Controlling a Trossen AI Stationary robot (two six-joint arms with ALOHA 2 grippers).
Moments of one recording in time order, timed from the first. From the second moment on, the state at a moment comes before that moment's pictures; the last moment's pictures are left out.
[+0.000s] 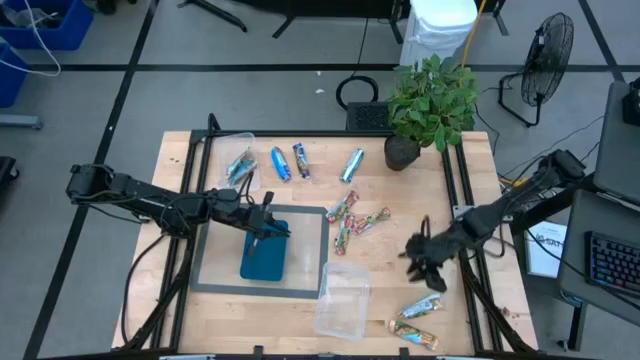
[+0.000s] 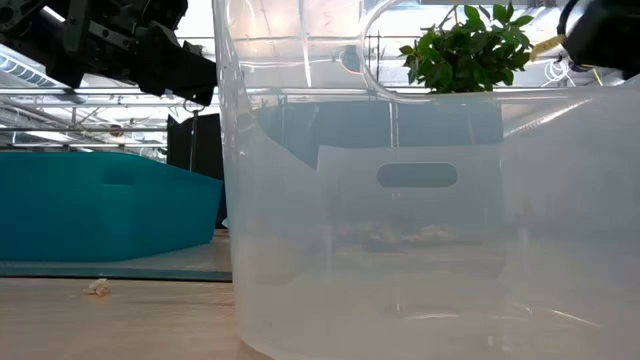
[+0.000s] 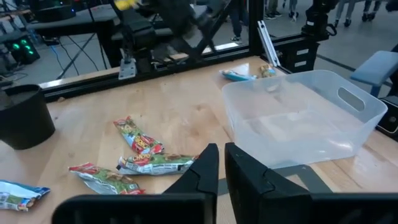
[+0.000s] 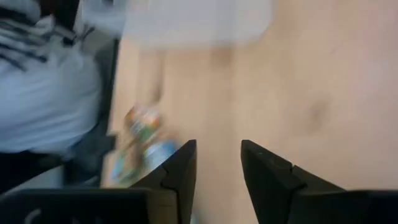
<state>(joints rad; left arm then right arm) -0.06 1.12 0.37 0.52 0.21 0.17 0.55 0.96 0.45 -0.32 -0.15 0.75</state>
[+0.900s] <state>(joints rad) -0.06 1.12 0.37 0.53 0.21 0.20 0.76 1.45 0.46 0.07 -0.32 1.06</state>
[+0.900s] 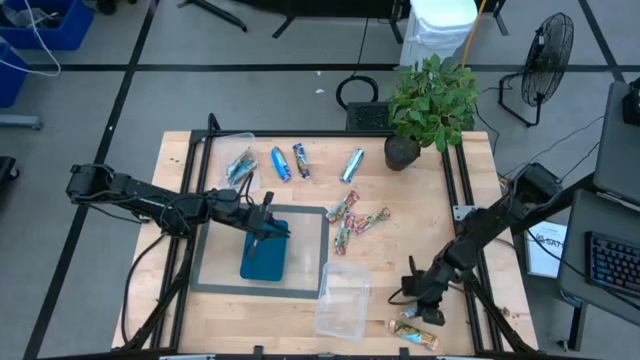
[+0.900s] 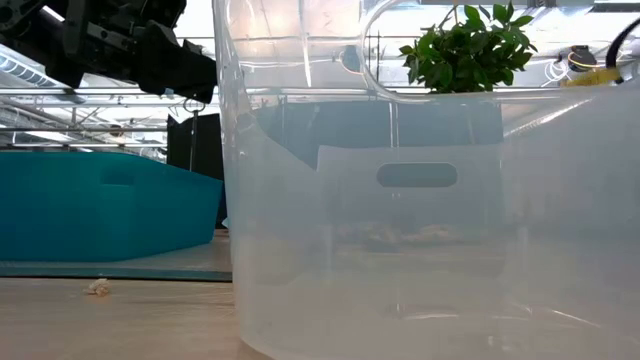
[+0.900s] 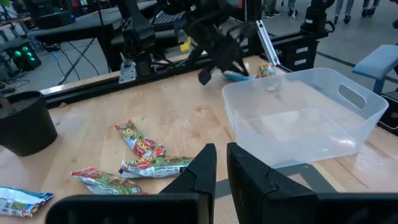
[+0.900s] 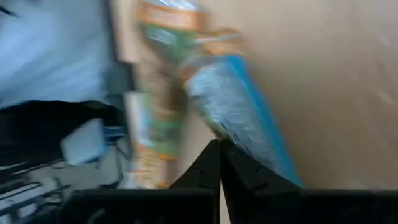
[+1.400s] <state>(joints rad) -0.06 1.12 0.37 0.52 0.21 0.21 0.54 1.42 0.46 -0.04 0.04 0.67</state>
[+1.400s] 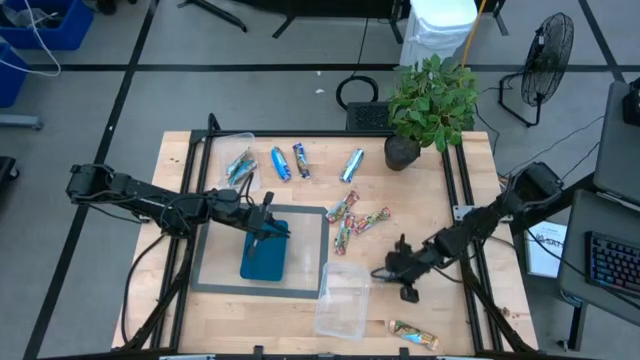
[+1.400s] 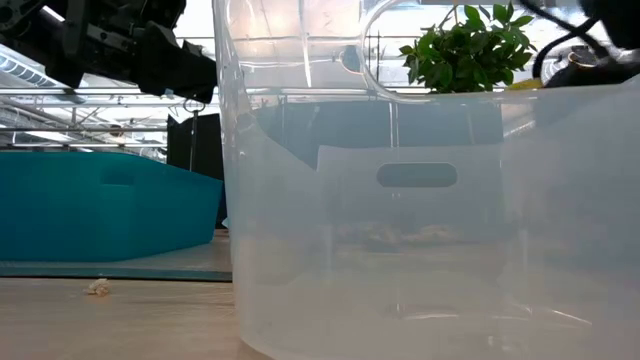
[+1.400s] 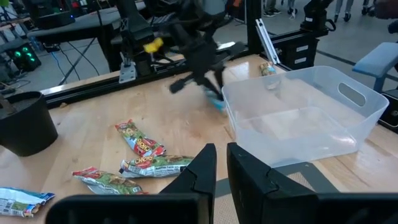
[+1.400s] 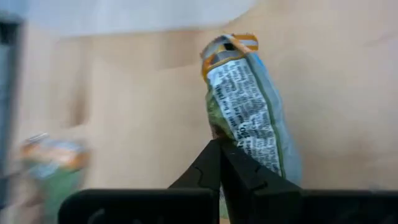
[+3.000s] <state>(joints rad) -0.06 1.12 0.37 0.49 0.18 0.21 0.39 1.10 0.38 -0.52 0.12 1.01</state>
